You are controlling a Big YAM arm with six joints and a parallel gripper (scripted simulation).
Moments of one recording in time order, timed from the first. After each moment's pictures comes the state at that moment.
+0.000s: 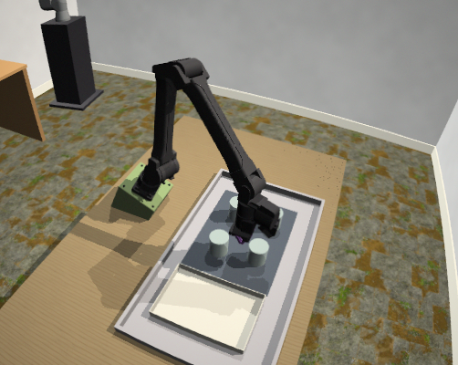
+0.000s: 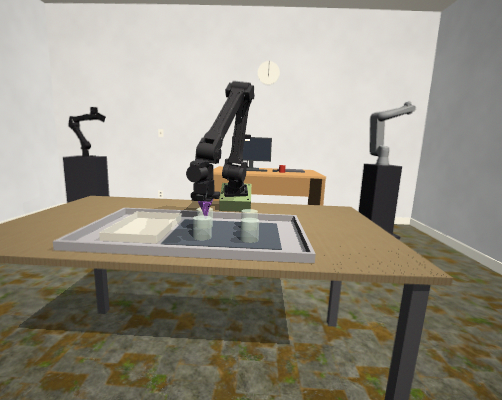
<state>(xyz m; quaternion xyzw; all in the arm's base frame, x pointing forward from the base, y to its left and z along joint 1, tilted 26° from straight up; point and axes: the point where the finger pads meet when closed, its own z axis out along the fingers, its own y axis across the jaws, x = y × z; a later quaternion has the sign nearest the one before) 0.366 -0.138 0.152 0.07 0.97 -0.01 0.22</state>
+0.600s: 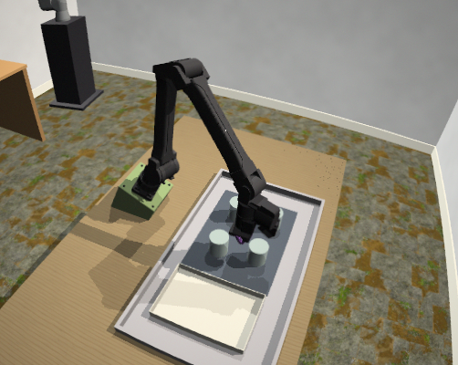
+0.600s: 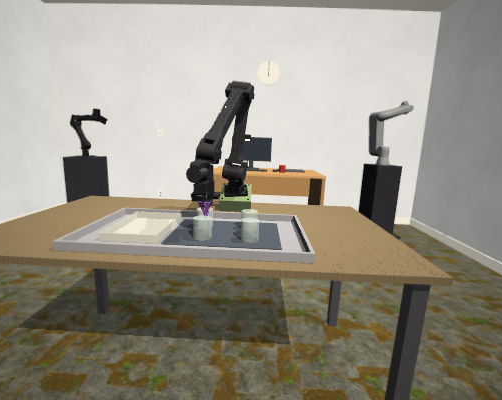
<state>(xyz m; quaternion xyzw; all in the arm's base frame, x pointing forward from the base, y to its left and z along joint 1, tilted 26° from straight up) 0.366 -0.137 0.151 0.07 0.97 -0.01 0.21</state>
